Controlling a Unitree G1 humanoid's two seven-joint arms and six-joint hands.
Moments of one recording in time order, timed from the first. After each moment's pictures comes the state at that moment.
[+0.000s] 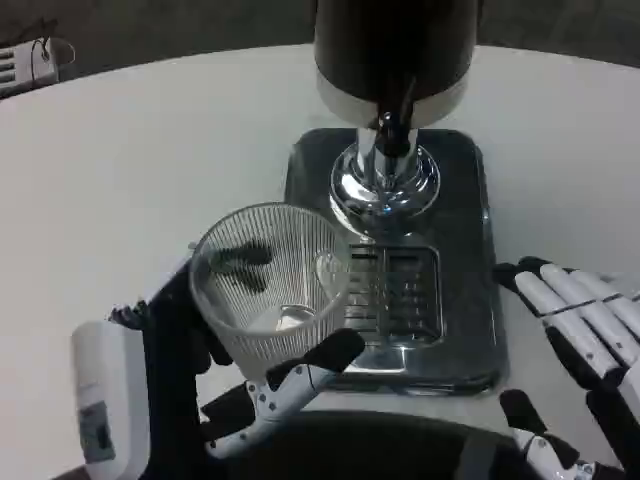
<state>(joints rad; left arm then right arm) 0.07 0.02 -0.19 -0.28 0.79 -0.29 0.67 0.32 -0.43 -0.15 -0.57 -0.96 -0.37 -0.28</state>
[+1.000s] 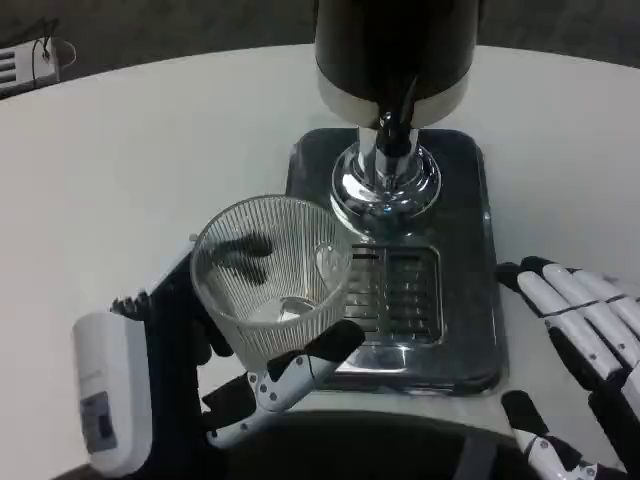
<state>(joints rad) 0.03 0.02 -0.17 -0.26 0.79 -0.29 0.67 0.33 -0.42 -0.16 -0.59 -0.96 -0.37 -0.28</state>
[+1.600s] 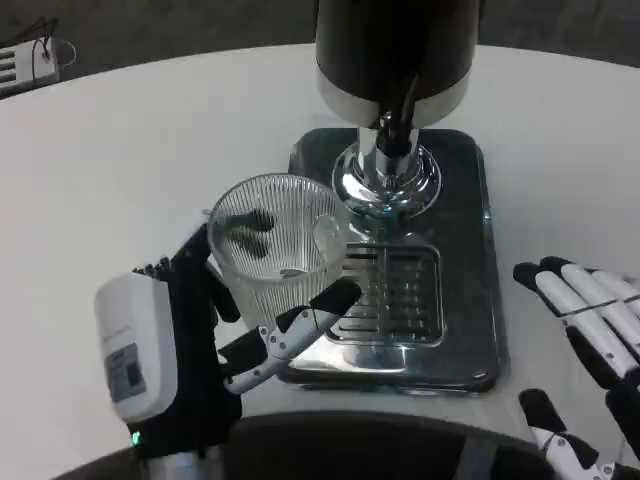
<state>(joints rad) -0.20 0.02 -0.14 0.02 0.80 -0.26 0.74 0.35 -0.43 -0.20 -0.58 -0.96 -0.37 -0.27</state>
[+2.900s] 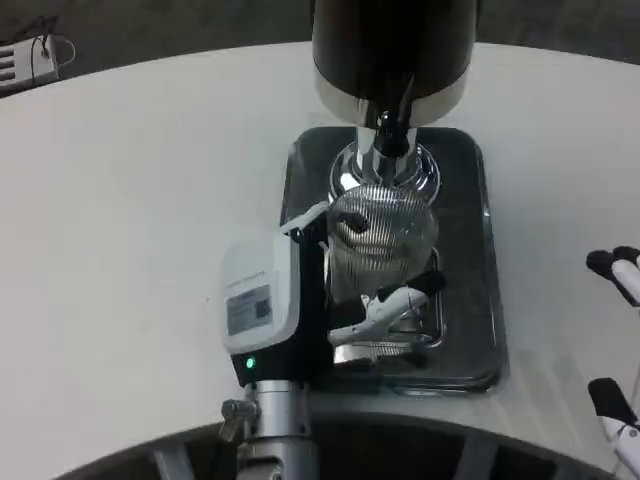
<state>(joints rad) -0.65 0.03 -0.30 0.68 0.79 -0.17 0.89 0.38 -0.45 -0.36 -0.51 -0.83 -0.46 -0.29</state>
